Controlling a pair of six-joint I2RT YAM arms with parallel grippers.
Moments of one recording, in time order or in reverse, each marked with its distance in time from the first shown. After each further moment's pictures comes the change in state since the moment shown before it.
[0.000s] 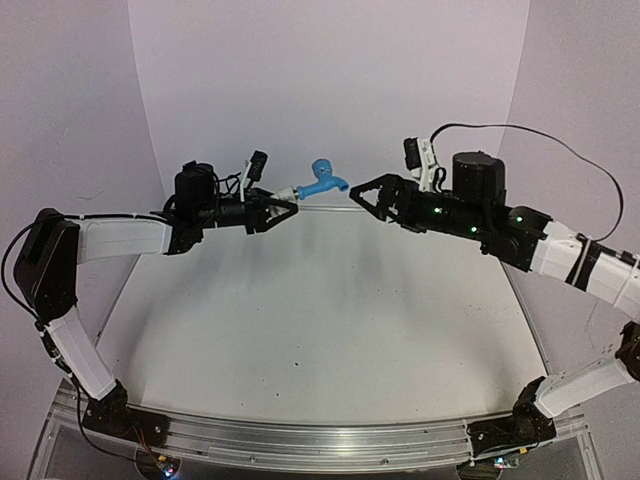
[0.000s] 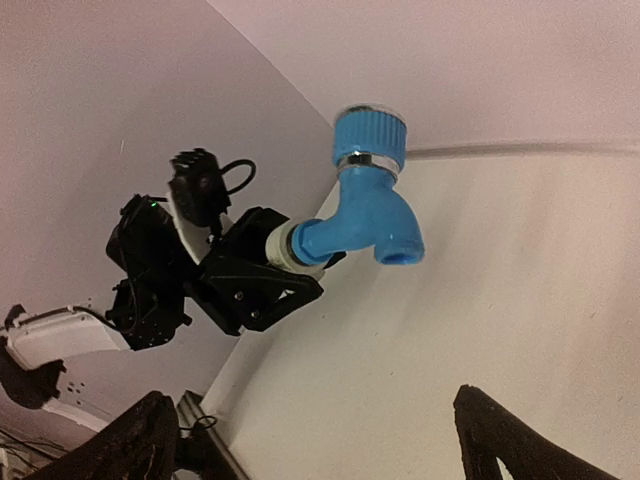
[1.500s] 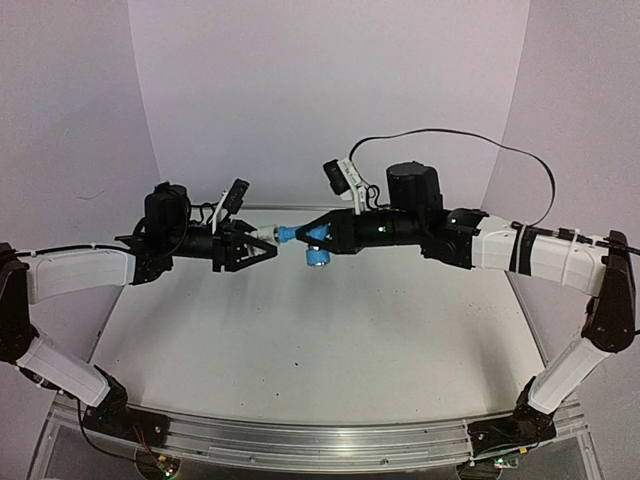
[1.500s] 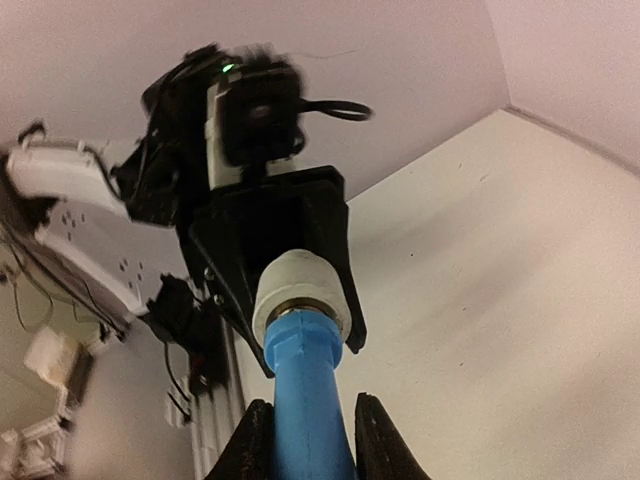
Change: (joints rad) left arm -0.003 -0.307 -0.286 -0.108 0.222 -0.025; right arm 0.107 0.281 0.124 0.097 -0.339 -0.256
